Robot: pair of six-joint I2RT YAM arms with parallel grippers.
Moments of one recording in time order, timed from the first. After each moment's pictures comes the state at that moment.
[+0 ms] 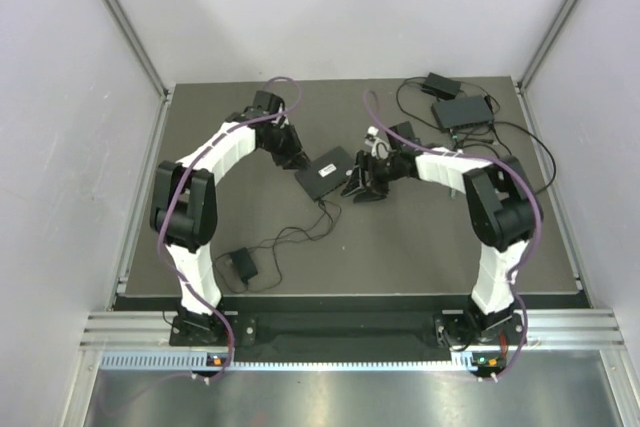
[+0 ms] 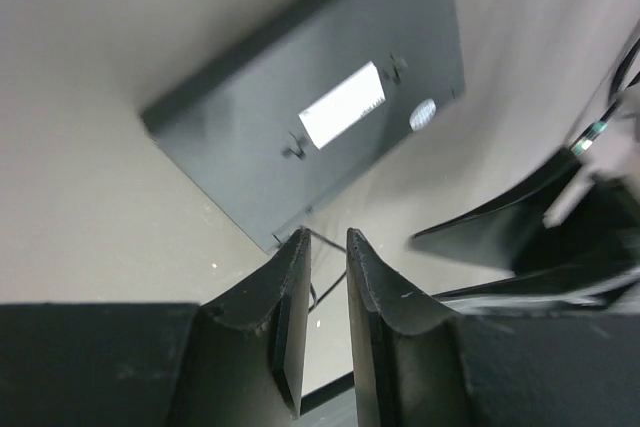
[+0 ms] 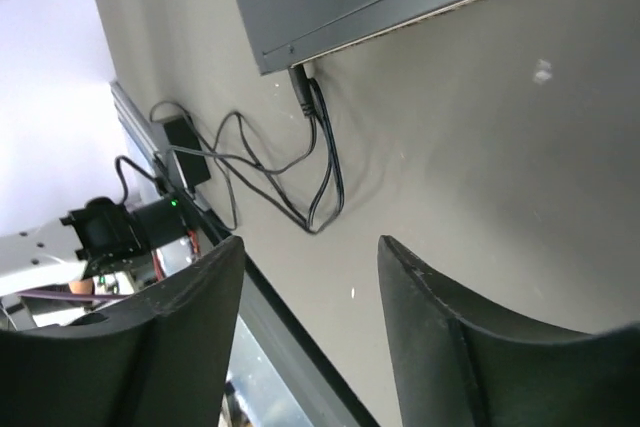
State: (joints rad) left arm -0.33 1.92 1.52 -0.63 0.37 -0.68; right arm 0.40 1.88 1.18 -0.27 -0.76 0.56
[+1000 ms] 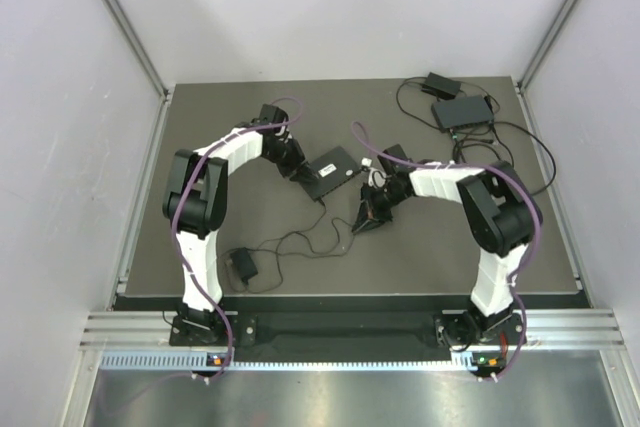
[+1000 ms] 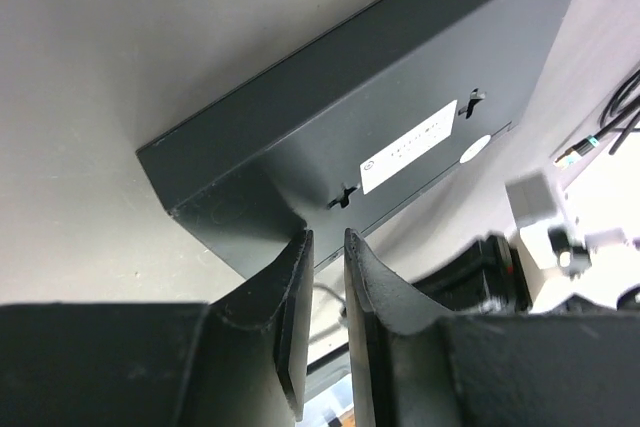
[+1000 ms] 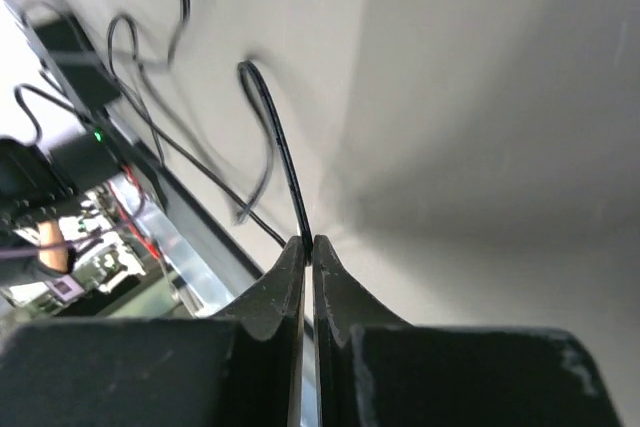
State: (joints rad) left arm -0.29 2.07 1.49 -0.56 0.50 -0.81; right arm 0.50 1.91 1.07 -0.36 -0.73 0.49
